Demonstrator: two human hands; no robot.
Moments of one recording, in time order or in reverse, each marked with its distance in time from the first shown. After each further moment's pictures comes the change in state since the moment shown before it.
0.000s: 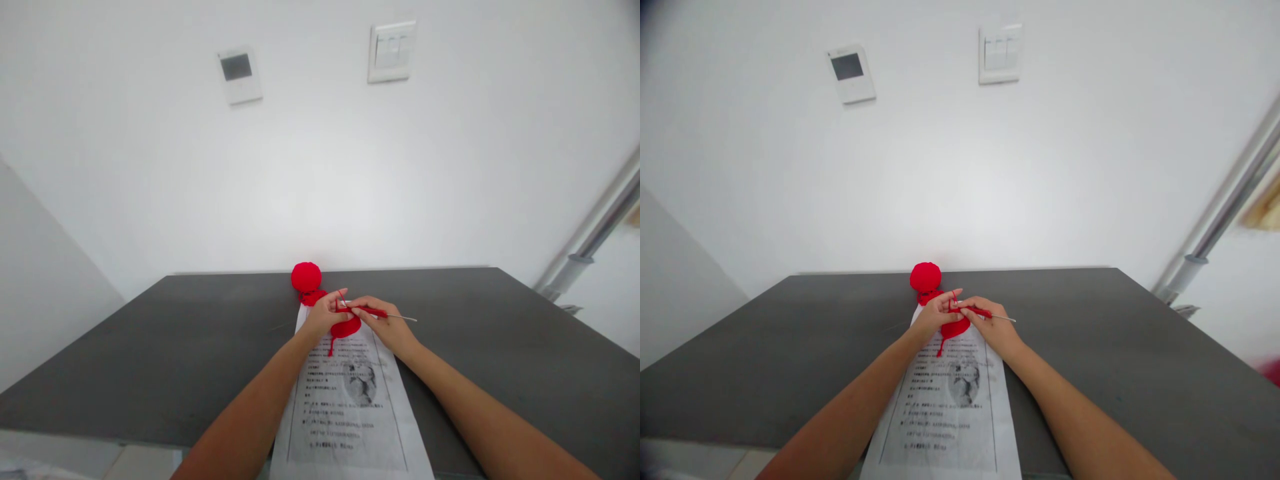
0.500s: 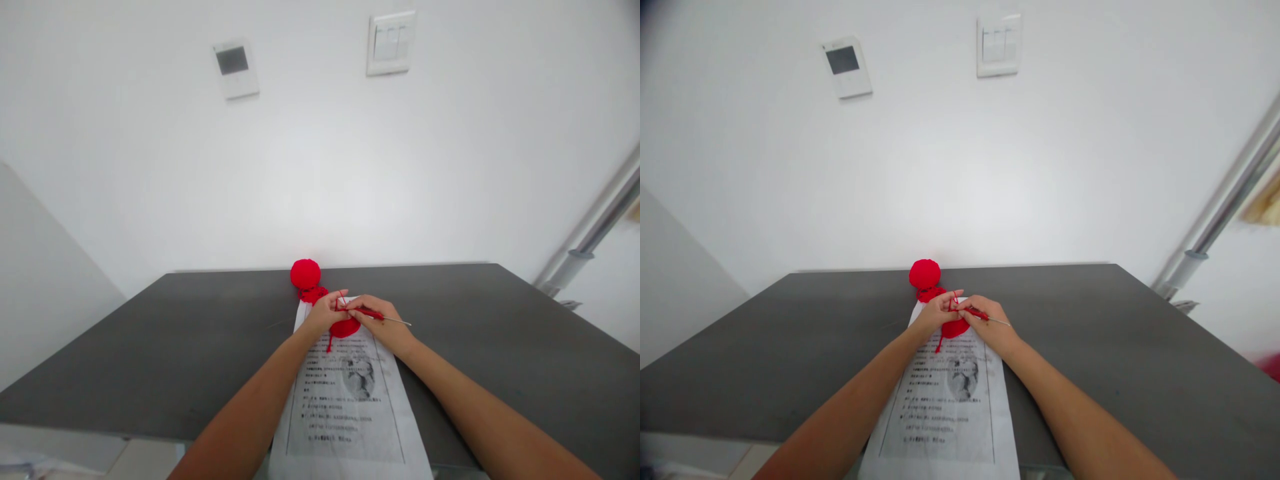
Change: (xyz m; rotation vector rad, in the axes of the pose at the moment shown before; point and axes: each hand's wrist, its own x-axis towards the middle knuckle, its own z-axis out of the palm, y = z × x) left_hand 0.004 -0.008 -0.004 0.096 -0.002 -0.015; right_hand -0.002 0.001 0.002 -0.047 -0.031 -0.008
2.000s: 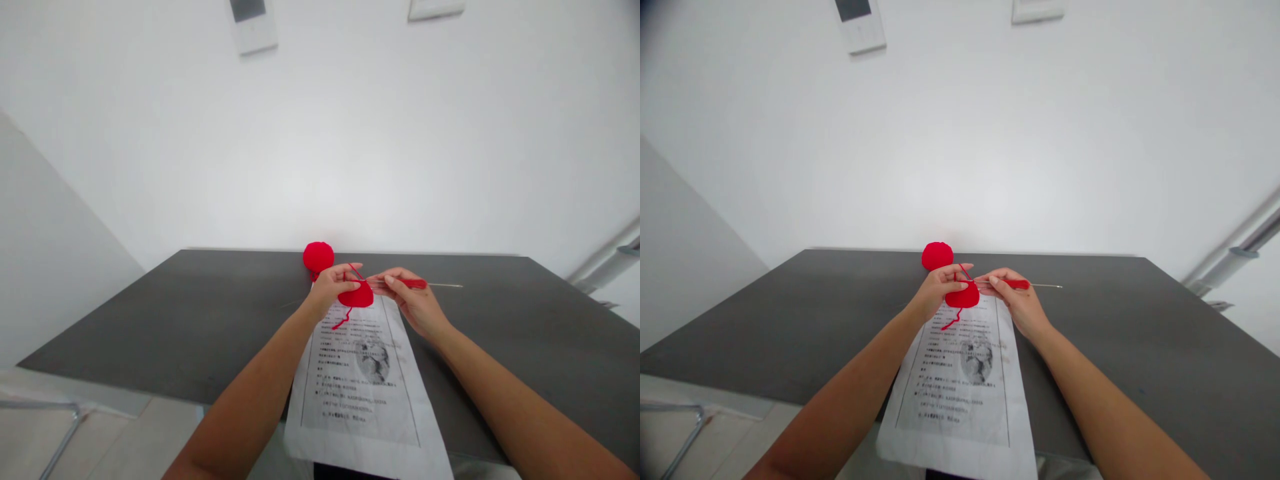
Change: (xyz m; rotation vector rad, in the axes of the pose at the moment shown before) left_hand -0.019 0.040 0.002 -0.021 0.014 0.166; right_hand 0.005 -0.011 -0.010 0.555 0.114 0.260
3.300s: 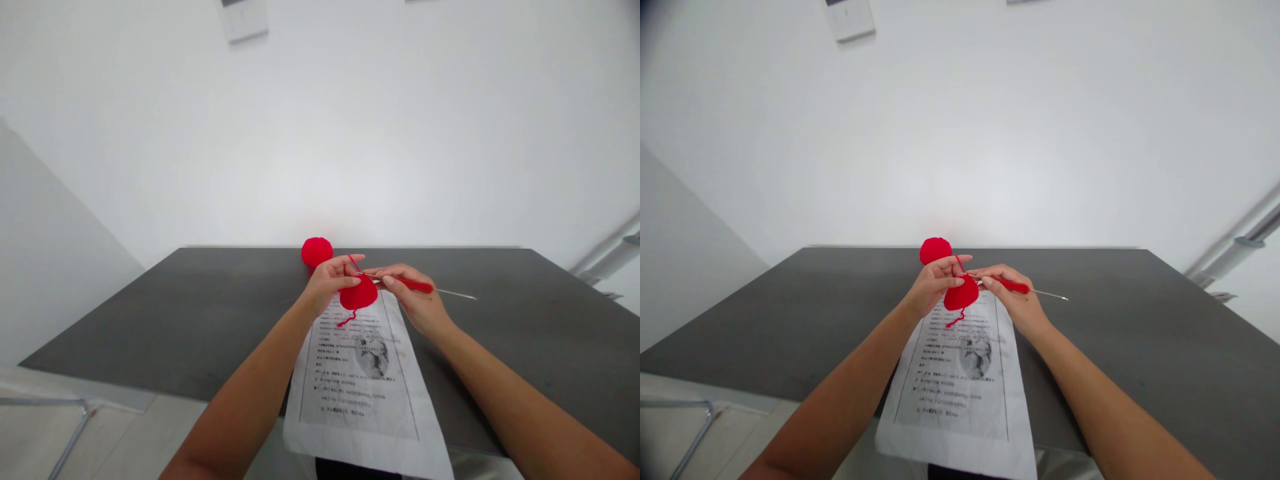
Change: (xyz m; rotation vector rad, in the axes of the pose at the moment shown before) left_hand -0.005 0.008 0.003 -0.095 -0.089 0.063; right_hand -0.008 -0.003 0.002 -0.070 -0.053 -0.213
